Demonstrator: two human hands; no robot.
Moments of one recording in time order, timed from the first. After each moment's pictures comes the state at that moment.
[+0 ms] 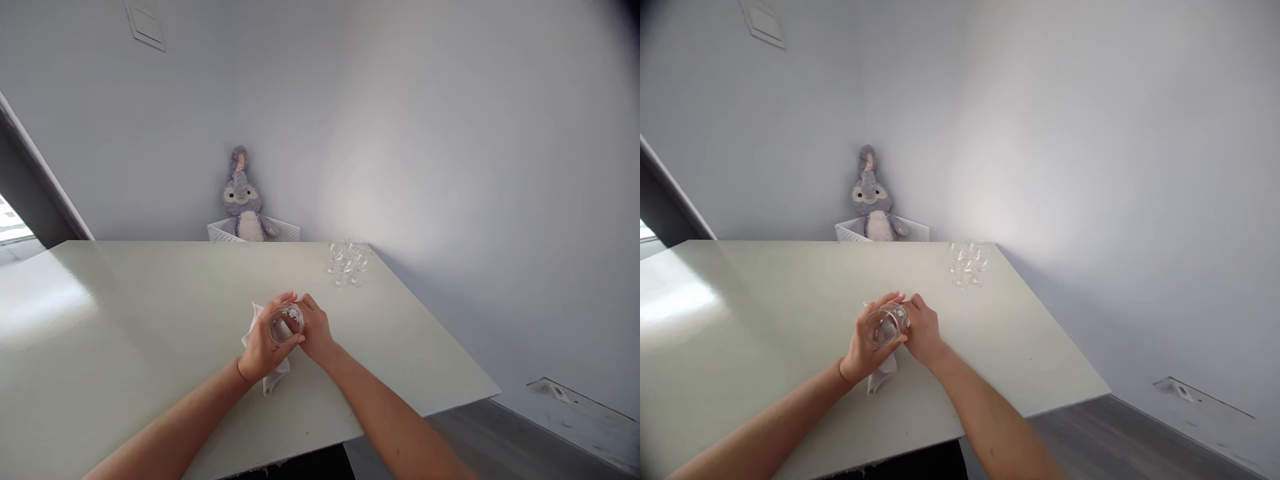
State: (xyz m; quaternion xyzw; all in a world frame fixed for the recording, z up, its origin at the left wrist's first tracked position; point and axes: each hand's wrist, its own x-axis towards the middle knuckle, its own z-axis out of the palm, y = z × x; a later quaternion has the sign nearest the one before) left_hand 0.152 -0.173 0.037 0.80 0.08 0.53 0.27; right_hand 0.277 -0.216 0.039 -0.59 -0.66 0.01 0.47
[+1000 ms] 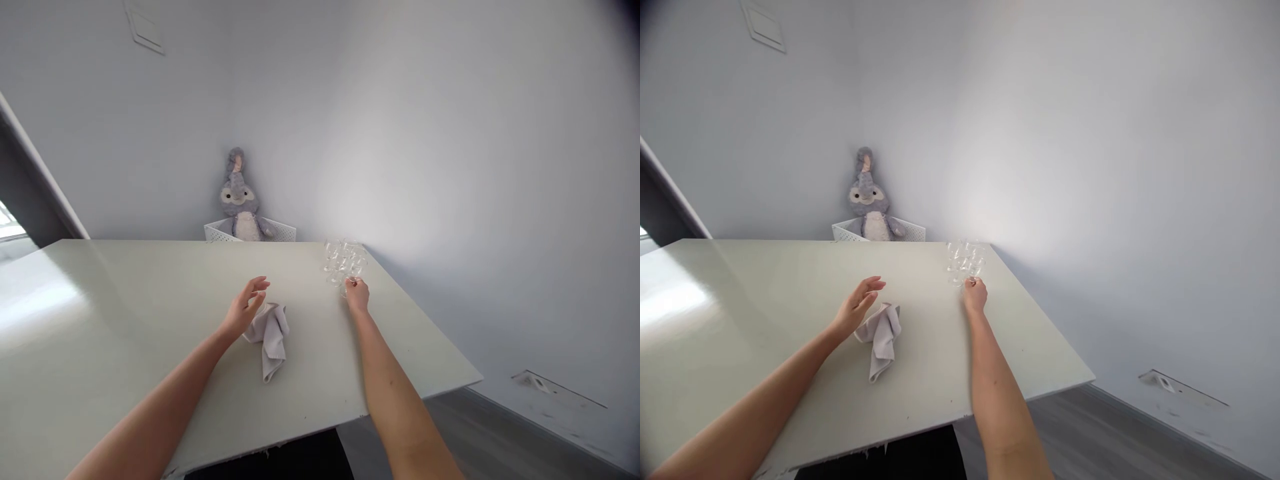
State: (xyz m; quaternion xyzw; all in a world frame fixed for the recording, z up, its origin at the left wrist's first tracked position) left_hand 0.126 -0.106 0.032 0.77 0.29 0.38 0.42; right_hand 0.434 -0.186 0.004 -0.82 -0.25 0.05 0.51
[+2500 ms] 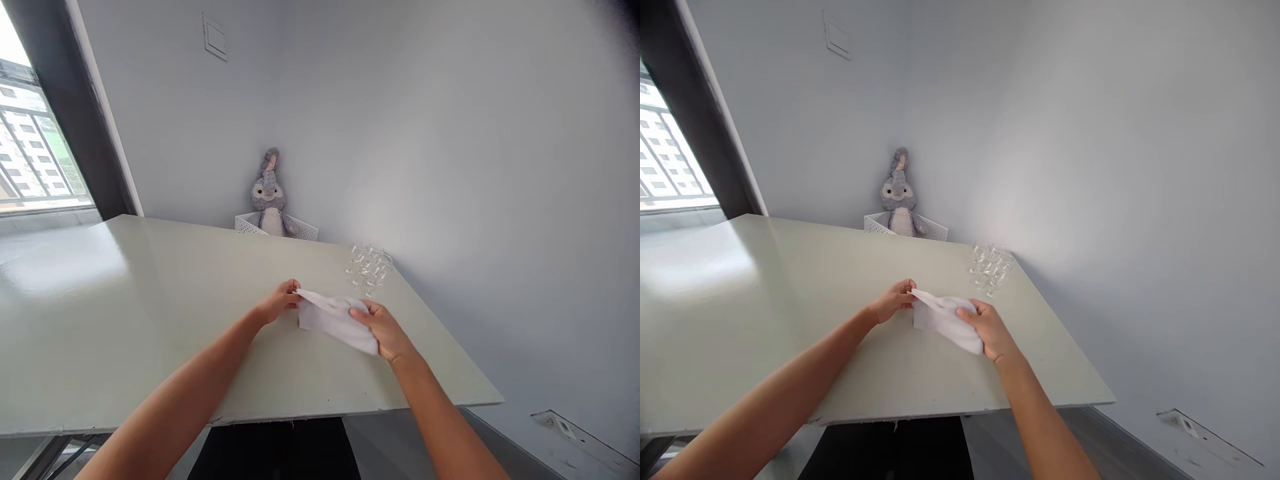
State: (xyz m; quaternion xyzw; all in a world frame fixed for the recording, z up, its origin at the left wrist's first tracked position) left_hand 0.126 -0.121 0.038 0.58 0.25 0.28 0.72; right_hand 0.307 -0.288 0.100 -0.56 -0.36 0.51 0.55
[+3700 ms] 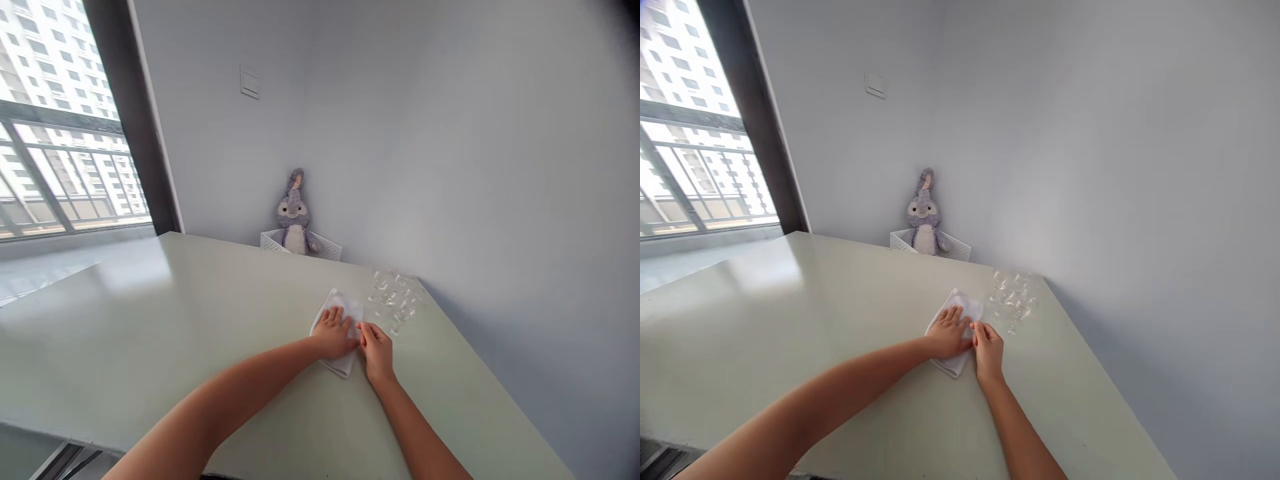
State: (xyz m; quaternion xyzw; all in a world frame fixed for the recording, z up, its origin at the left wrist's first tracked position) left_hand 0.242 -0.123 -0.004 0.92 0.31 0.12 0.20; right_hand 0.342 -0.203 0.009 -0.59 -0.33 0.30 0.68
